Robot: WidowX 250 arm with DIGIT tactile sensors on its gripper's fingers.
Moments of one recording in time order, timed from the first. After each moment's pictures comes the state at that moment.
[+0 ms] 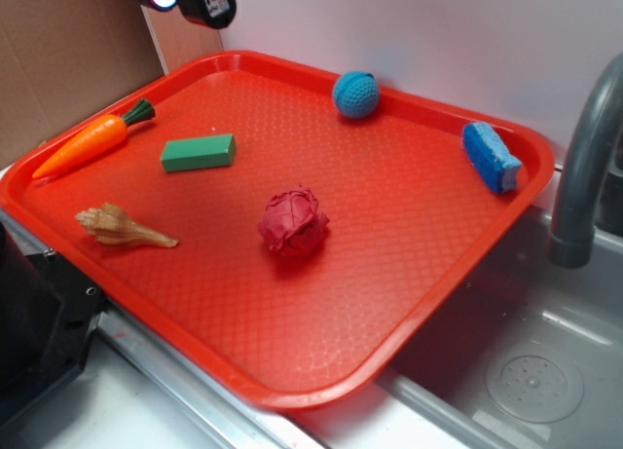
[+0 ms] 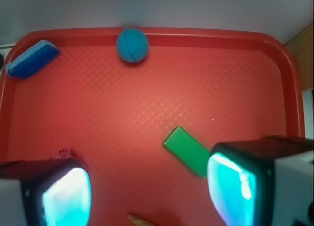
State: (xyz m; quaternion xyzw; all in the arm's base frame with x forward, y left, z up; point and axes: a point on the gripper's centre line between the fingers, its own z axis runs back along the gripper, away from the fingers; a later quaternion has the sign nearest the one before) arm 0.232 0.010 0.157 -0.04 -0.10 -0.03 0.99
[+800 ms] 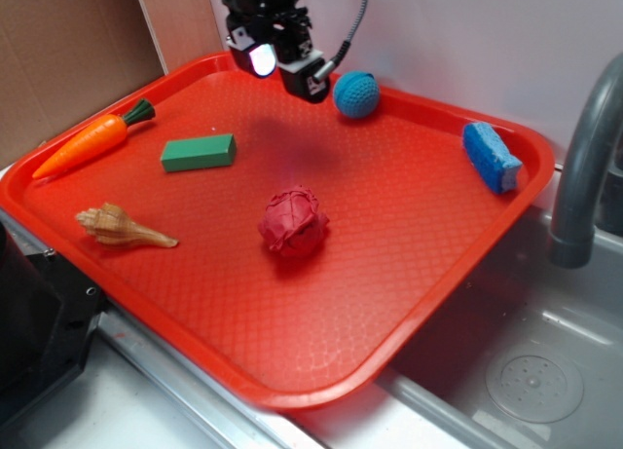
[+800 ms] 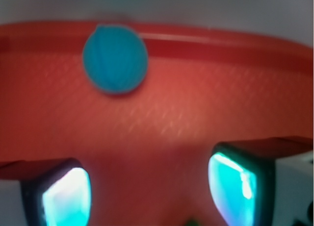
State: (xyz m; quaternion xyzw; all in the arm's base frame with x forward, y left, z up) arm 0.308 0.010 0.066 -0.03 -0.07 -0.05 1.00
